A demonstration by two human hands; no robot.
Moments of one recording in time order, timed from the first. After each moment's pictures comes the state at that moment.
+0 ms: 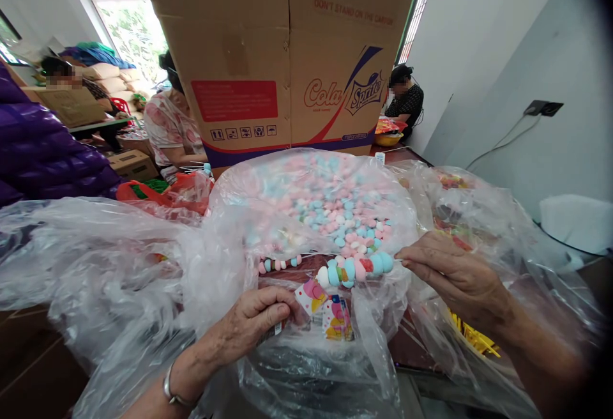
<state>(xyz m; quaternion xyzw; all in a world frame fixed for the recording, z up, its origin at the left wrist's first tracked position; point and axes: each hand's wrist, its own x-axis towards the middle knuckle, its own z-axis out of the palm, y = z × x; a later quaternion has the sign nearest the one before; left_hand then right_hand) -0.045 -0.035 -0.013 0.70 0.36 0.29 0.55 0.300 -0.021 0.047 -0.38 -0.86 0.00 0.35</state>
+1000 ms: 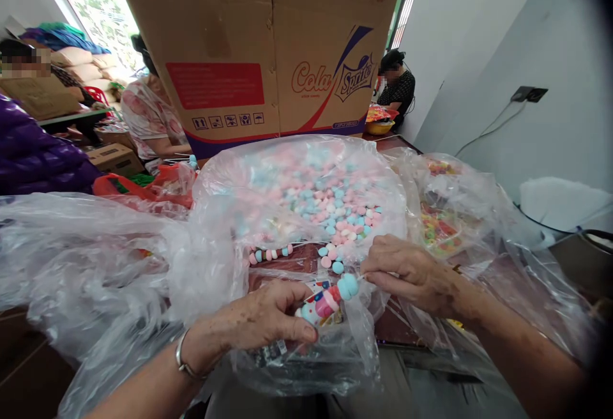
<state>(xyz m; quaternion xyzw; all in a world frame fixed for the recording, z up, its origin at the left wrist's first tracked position) -0.003 -0.032 0.015 0.64 0.30 0.11 0.70 0.275 -0.023 0.051 -0.32 -0.92 0.12 0.20</state>
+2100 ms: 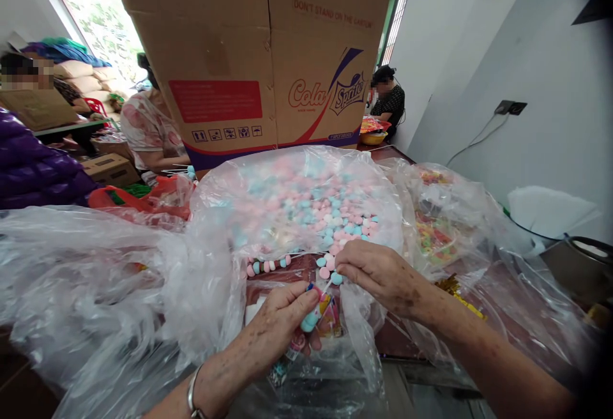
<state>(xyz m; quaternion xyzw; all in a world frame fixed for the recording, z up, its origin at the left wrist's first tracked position) 0.025 -0.044 0.001 0.53 0.41 0.29 0.68 0.239 -0.011 0.045 -0.35 -0.89 0.11 0.26</state>
